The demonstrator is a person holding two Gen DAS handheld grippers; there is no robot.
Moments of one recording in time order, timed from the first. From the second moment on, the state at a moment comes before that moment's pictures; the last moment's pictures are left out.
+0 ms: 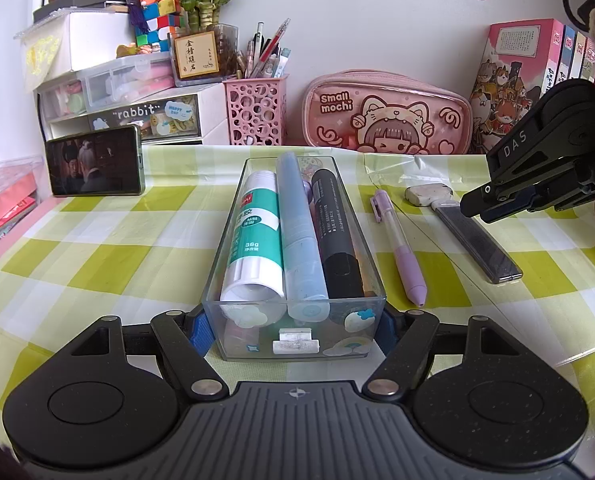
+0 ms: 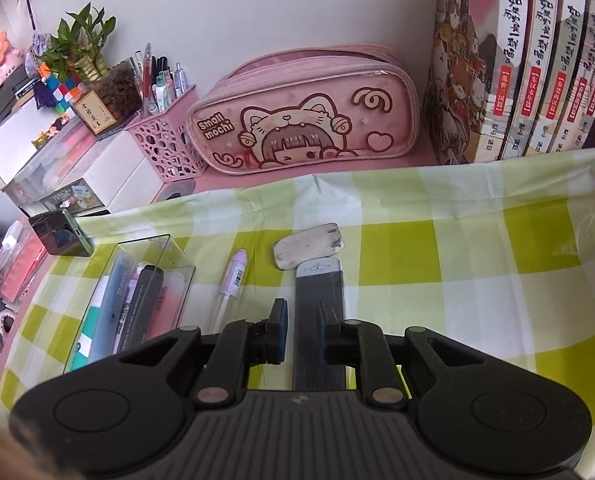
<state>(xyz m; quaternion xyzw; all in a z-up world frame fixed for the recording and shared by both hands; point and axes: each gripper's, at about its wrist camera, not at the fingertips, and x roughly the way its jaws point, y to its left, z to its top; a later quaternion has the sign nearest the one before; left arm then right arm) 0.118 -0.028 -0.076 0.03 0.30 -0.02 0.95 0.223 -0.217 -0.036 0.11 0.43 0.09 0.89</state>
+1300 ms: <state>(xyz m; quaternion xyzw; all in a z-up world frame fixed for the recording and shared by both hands) 0.119 -0.028 -0.075 0.03 0.30 -0.02 0.95 0.233 -0.152 -0.045 0.04 0.45 0.14 0.88</state>
